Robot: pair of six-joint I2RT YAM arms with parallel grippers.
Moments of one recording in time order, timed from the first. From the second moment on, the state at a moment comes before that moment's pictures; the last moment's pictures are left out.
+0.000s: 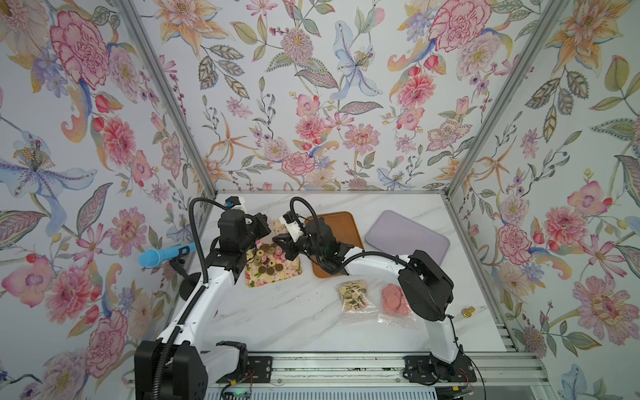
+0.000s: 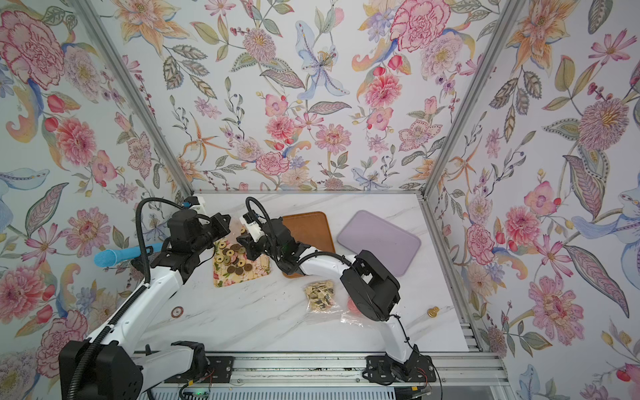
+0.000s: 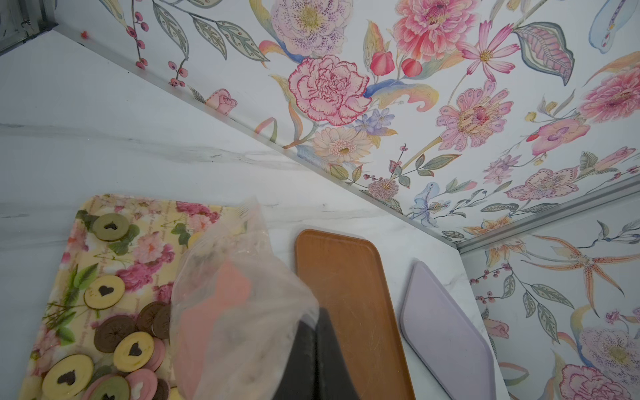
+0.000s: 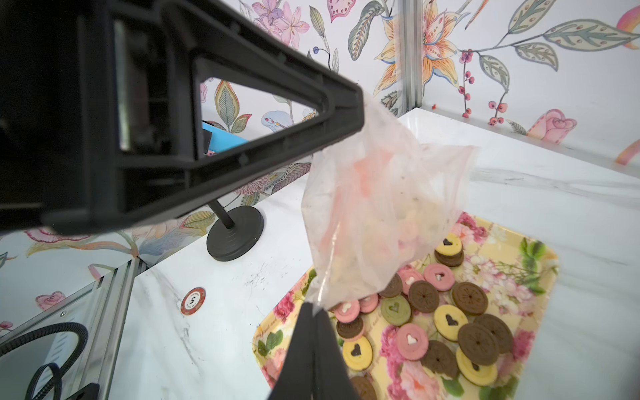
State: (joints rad) left arm -0.12 1.18 0.90 -0.10 0.13 -0.60; right arm 0.94 2.06 1.48 0.36 -0.27 0.25
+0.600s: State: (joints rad) left arm -0.12 1.06 0.92 -0.32 0.08 -0.36; right arm 0.88 1.93 1.24 0.42 -0.28 0.28
